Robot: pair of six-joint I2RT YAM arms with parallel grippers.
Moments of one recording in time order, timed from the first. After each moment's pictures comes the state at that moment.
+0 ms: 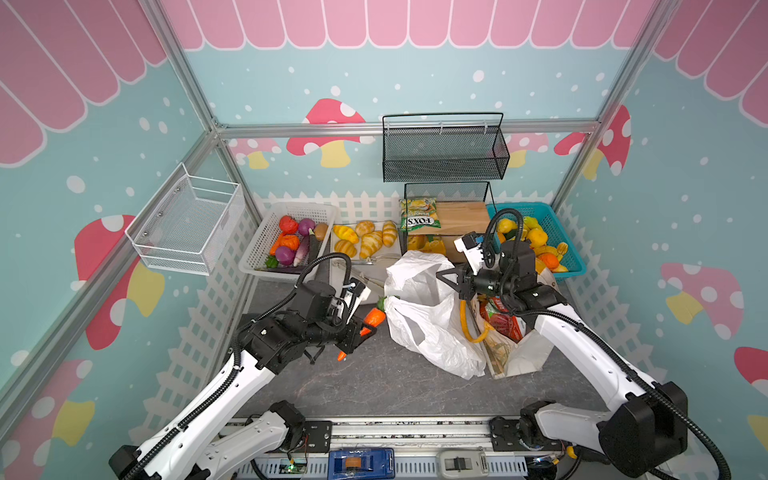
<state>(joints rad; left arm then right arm) -0.61 0.94 1.02 -0.87 0.37 -0.13 0.34 1.23 1.03 -0.22 -0.75 0.10</state>
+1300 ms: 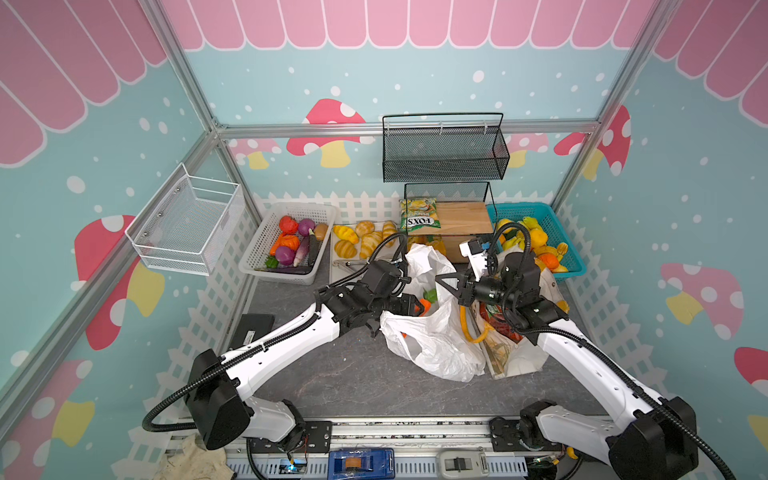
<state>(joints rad) -0.79 1.41 1.20 -0.54 0.20 -0.64 0.38 1.14 0.87 0.02 -0.72 0.33</state>
